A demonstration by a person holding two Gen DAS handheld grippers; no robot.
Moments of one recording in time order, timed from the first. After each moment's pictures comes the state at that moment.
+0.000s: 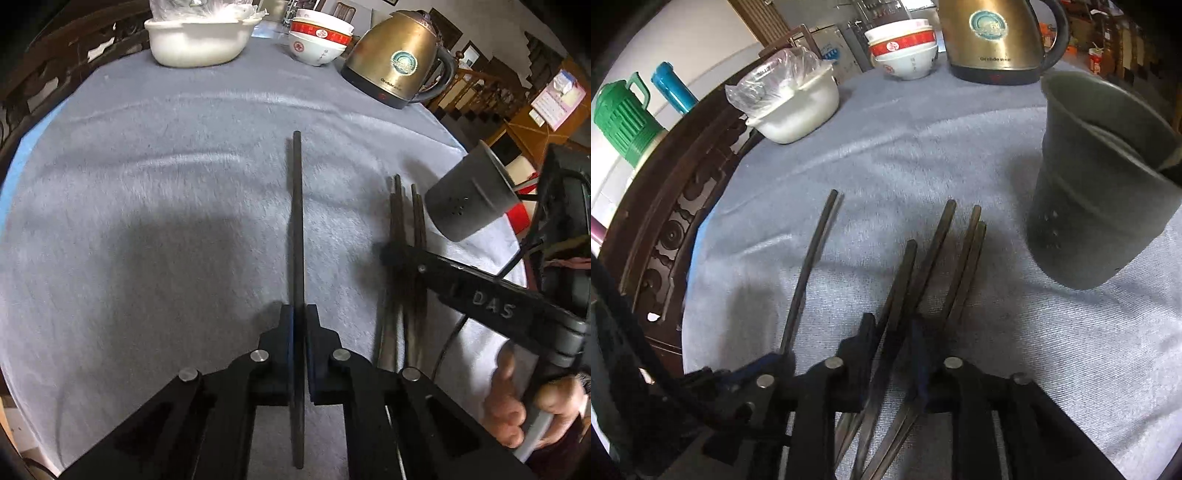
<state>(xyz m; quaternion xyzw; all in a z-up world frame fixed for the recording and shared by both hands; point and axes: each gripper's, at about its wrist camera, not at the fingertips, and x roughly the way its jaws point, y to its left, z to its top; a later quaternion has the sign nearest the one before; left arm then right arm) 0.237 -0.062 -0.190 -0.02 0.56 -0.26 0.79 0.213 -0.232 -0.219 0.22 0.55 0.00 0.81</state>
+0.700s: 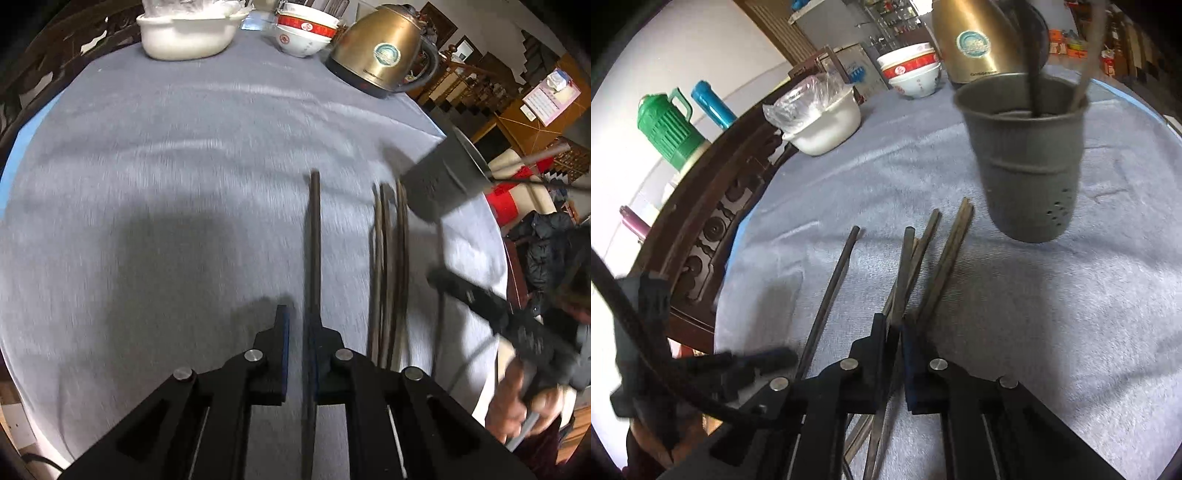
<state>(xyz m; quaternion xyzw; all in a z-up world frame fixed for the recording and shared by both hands) 0.233 -0.075 -0.177 -0.02 0.57 -0.28 0.77 0.140 -0.265 -0.195 0.26 0.48 0.06 0.83</state>
